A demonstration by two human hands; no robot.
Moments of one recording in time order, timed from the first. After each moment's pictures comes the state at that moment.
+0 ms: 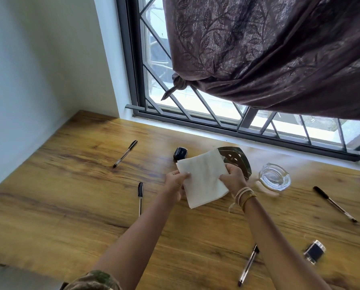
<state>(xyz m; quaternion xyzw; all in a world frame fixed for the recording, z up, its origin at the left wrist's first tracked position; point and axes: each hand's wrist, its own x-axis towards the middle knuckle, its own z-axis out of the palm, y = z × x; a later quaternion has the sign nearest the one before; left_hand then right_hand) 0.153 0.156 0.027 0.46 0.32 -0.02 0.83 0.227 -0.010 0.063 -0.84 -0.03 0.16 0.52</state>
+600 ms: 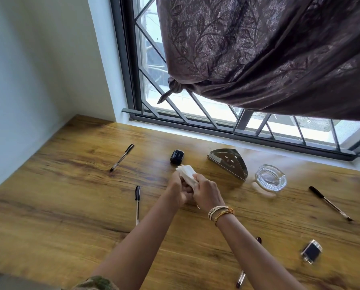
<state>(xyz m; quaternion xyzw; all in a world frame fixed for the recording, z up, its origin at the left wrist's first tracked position) 0.164 0.141 0.040 0.32 0.38 -0.06 0.87 0.170 0.030 0.053 -0.92 -0.22 0.05 0.30</state>
